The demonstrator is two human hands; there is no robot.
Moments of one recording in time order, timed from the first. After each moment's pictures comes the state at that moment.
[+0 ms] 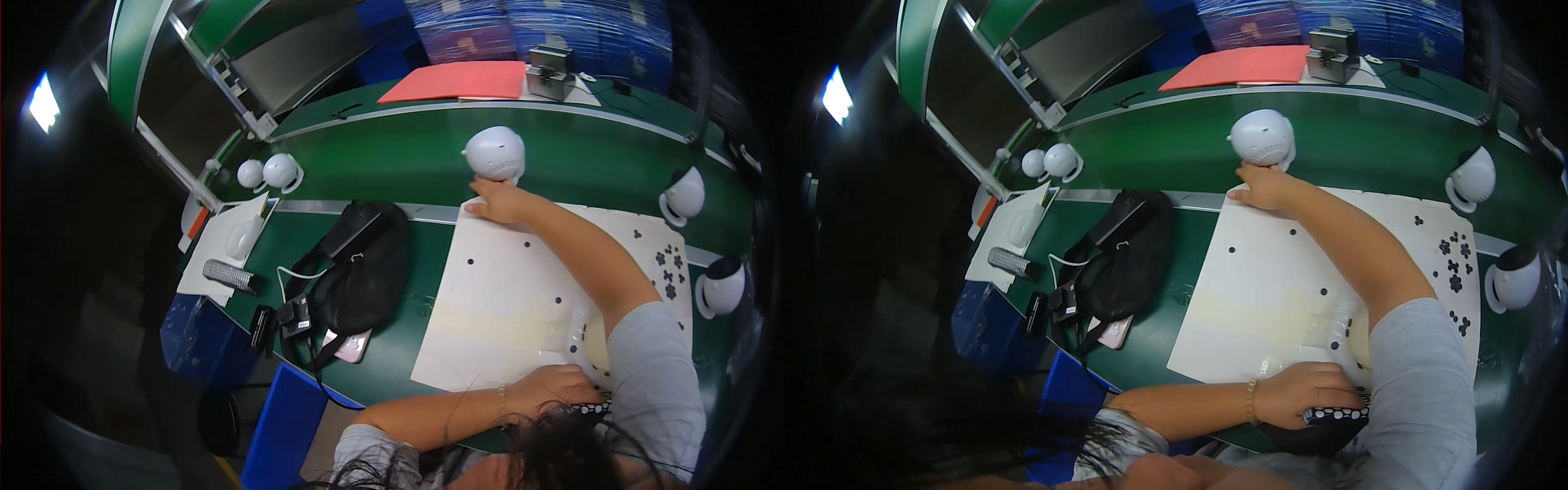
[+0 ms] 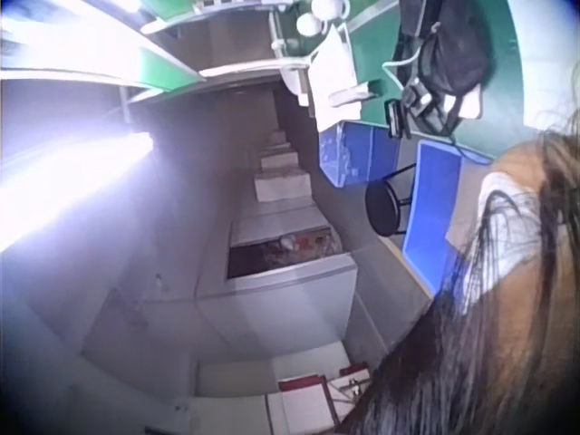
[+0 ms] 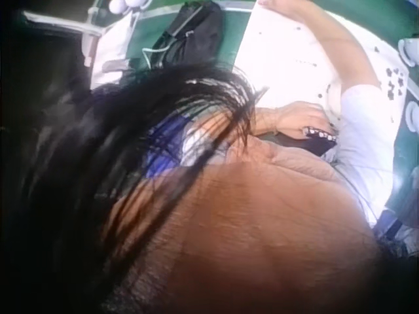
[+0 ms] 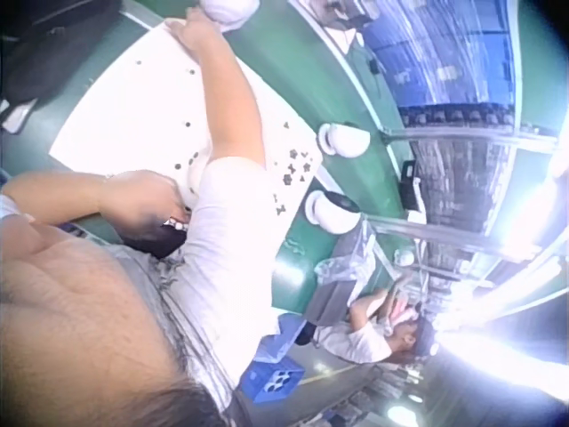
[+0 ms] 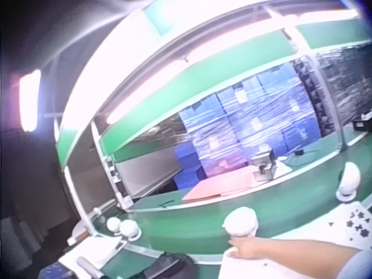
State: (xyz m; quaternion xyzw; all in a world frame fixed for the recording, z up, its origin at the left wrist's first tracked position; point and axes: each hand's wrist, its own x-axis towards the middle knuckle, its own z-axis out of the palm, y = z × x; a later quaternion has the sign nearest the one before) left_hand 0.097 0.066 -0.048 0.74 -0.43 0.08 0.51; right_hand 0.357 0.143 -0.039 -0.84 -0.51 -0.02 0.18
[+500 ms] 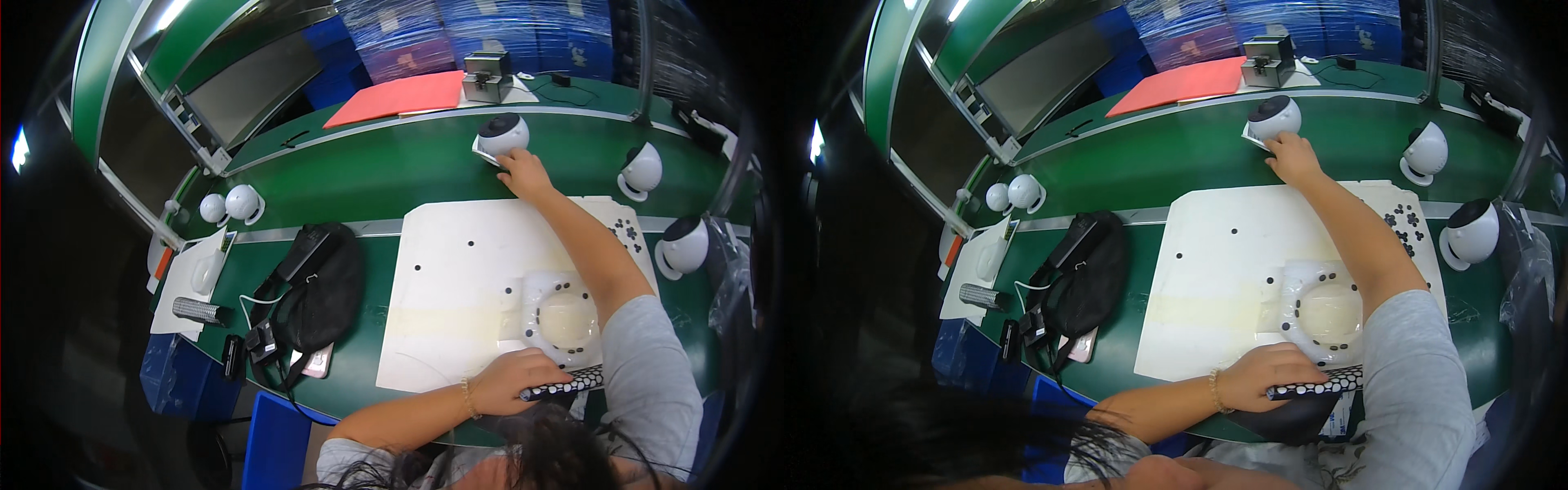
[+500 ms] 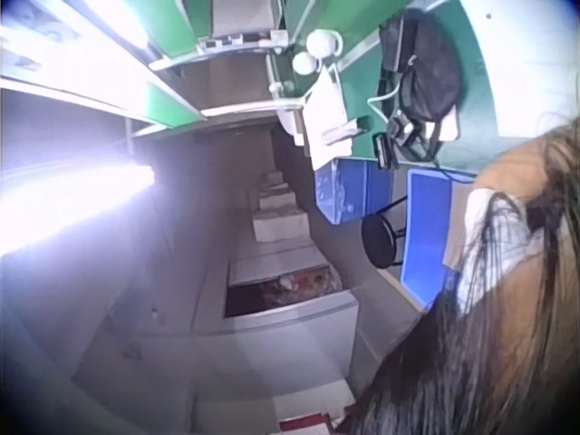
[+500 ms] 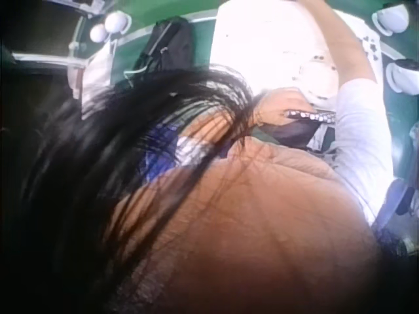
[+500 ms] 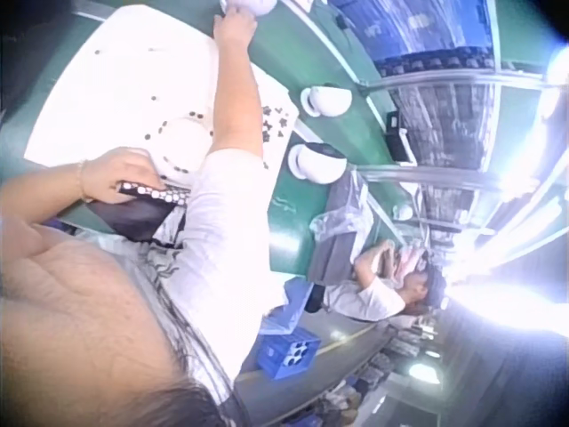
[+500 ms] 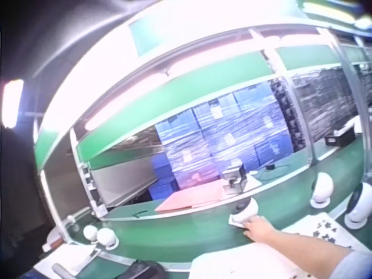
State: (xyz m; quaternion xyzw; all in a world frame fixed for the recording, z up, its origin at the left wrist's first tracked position) left_hand 0.095 0.068 -0.044 0.75 -0.42 0.05 0.50; right_hand 0.413 0.019 -0.031 -0.90 -0.33 -0.23 0.16
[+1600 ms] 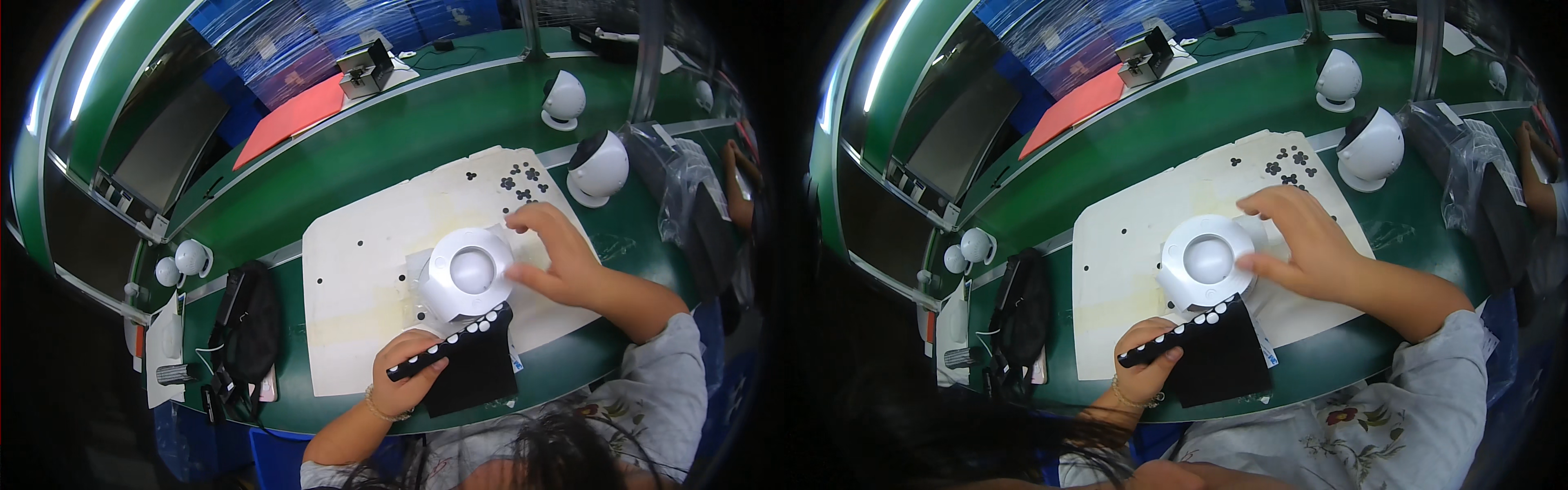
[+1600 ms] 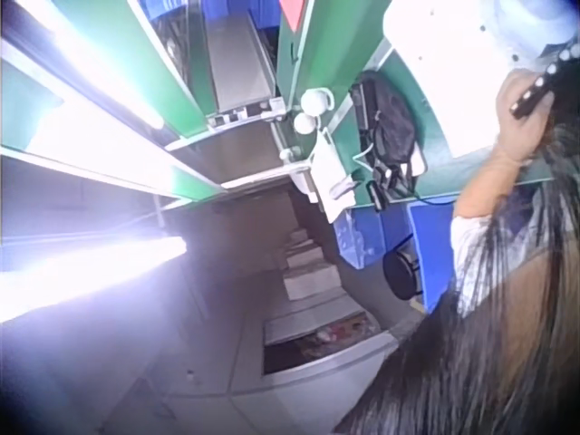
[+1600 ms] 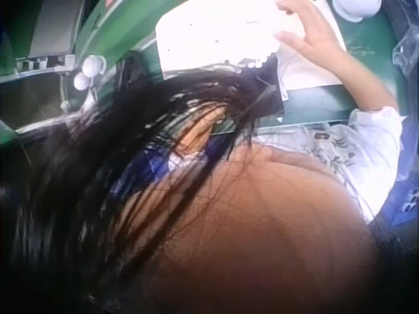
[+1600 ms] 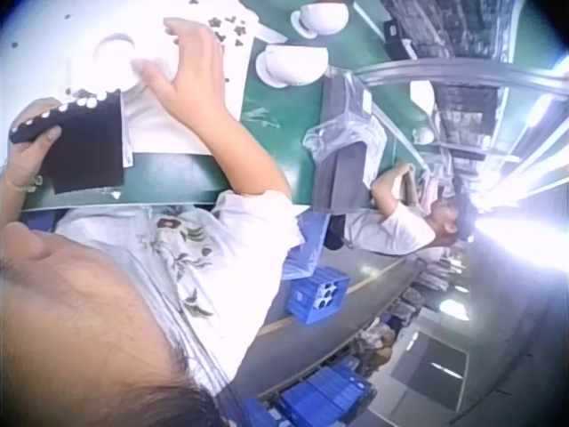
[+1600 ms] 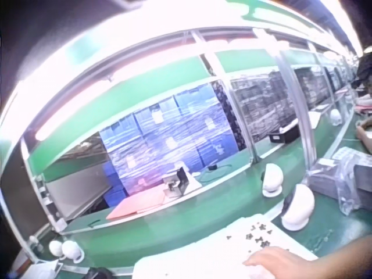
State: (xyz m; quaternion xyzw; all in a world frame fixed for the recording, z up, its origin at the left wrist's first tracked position) left_hand 0.068 0.056 -0.020 0.74 -0.24 0.16 0.61; right_hand 0.175 -0.184 0.027 -0.81 -0.40 -0.14 0.41
